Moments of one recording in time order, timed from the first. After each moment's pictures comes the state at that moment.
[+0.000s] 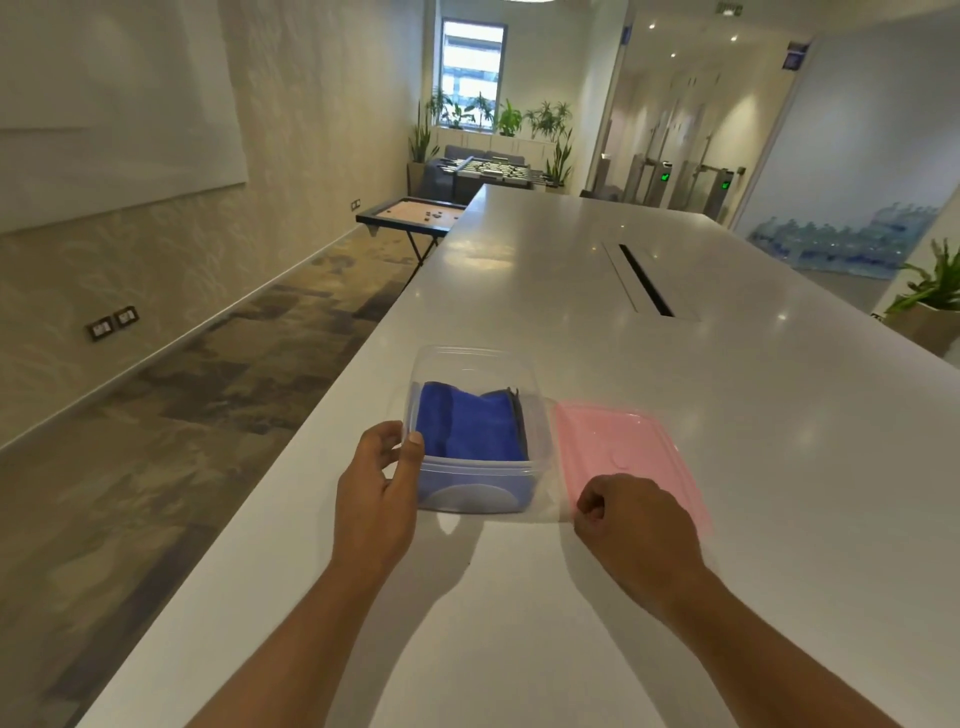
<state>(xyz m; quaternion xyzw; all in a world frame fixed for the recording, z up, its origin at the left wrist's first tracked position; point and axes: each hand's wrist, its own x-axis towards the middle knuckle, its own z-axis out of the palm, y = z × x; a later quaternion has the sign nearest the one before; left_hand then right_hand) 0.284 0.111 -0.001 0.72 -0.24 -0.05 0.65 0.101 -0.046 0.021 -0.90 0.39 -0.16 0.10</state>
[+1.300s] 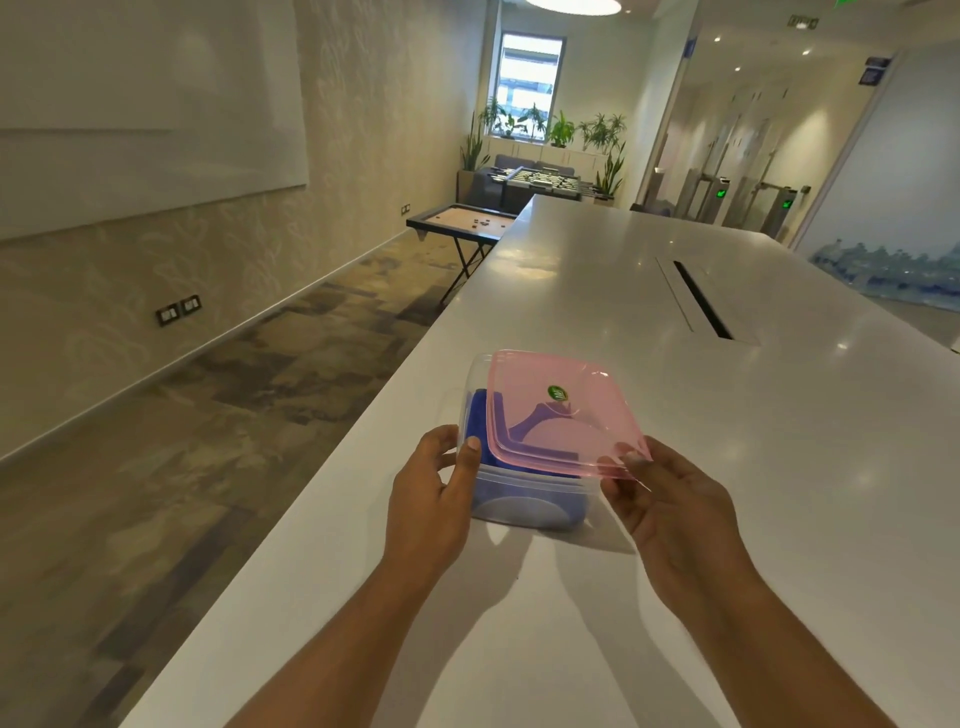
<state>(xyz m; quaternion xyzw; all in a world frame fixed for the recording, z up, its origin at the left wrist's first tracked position) 0.286 0.112 0.002 0.73 -0.23 -0.09 0.64 0.134 -0.010 0.069 -0.47 0.32 -0.35 0.74</state>
